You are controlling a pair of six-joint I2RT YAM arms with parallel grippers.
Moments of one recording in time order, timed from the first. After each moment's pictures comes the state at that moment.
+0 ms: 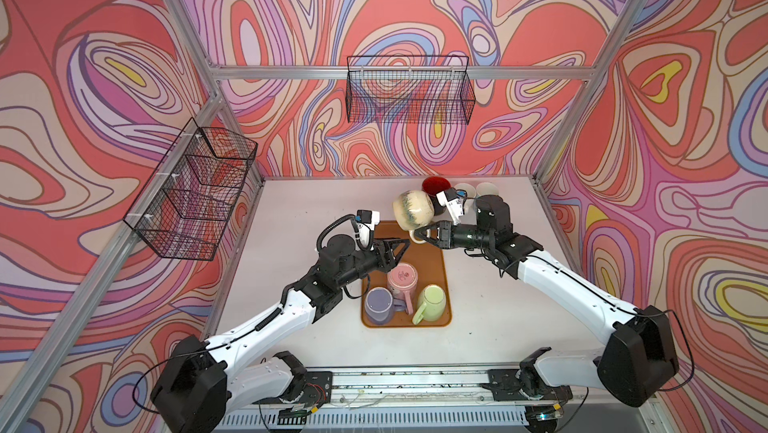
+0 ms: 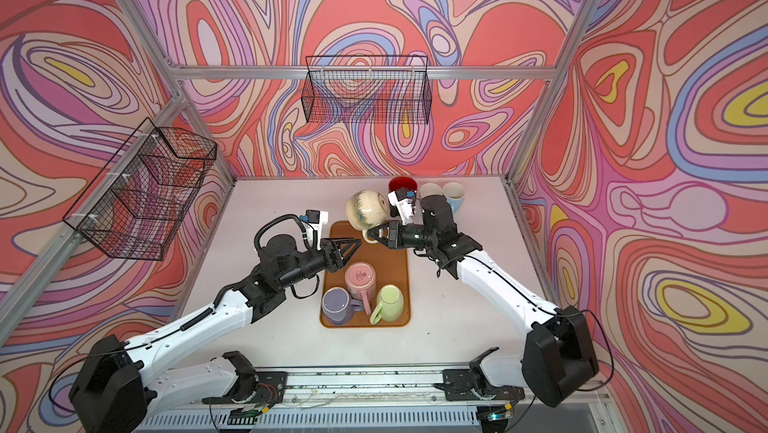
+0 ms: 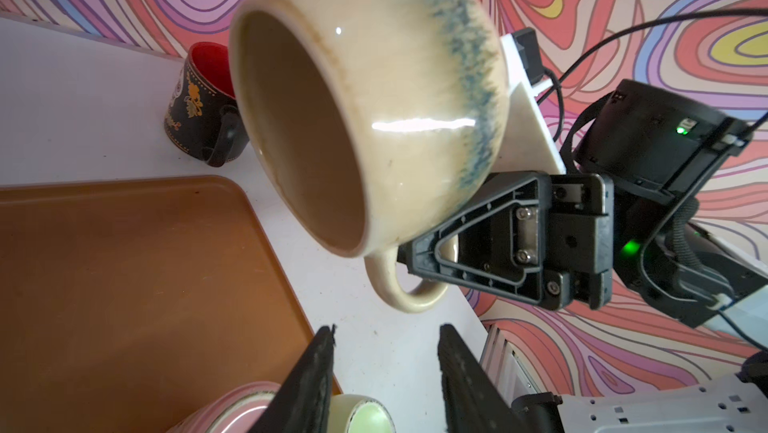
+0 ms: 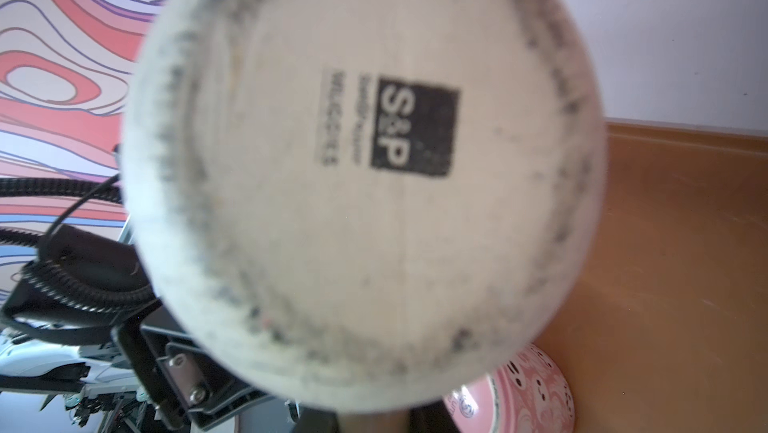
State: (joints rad) left arm -0.67 1.15 0.67 0.36 0.30 -0.73; right arm 0.45 1.33 1.01 -0.05 -0.73 0.61
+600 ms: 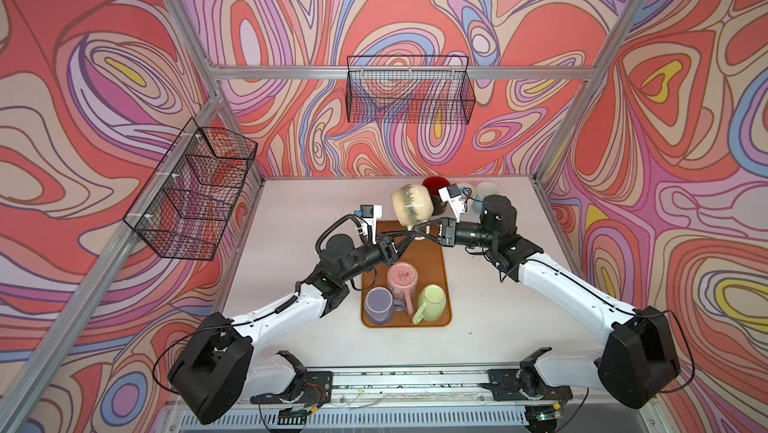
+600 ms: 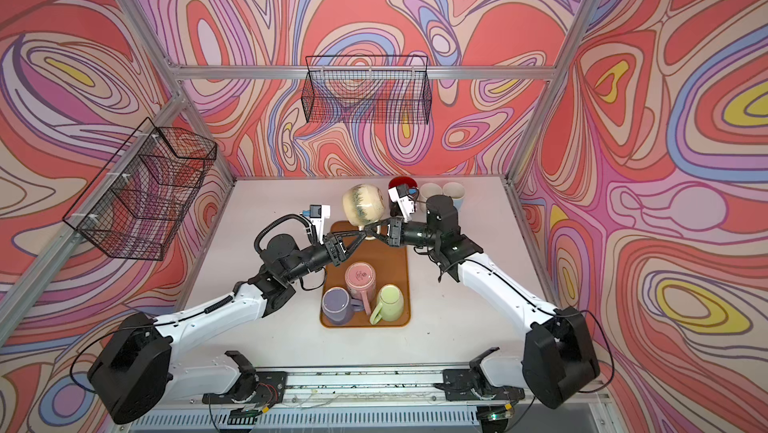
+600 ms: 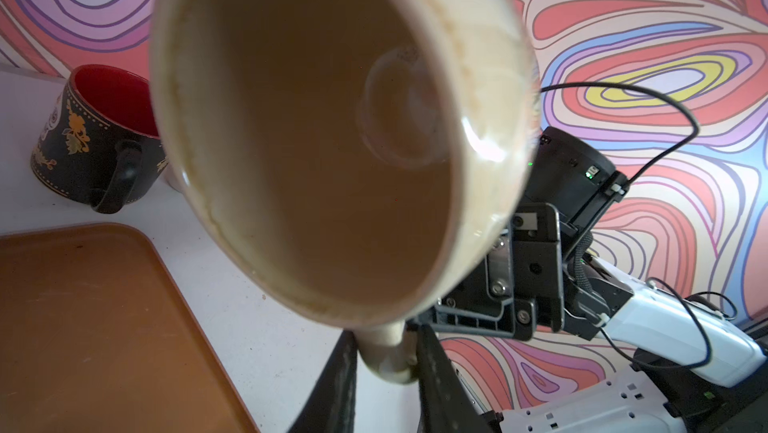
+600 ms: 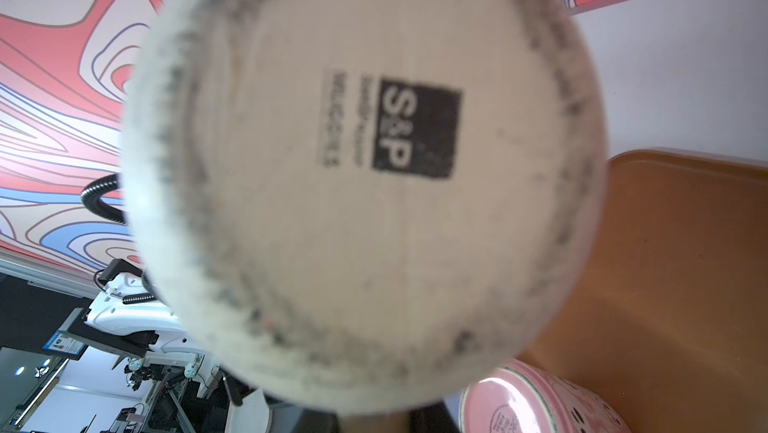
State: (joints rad) left arm -0.64 1.28 0.64 0.72 0.43 -0.85; right arm 0.44 1.33 0.96 0.16 -0.85 0.71
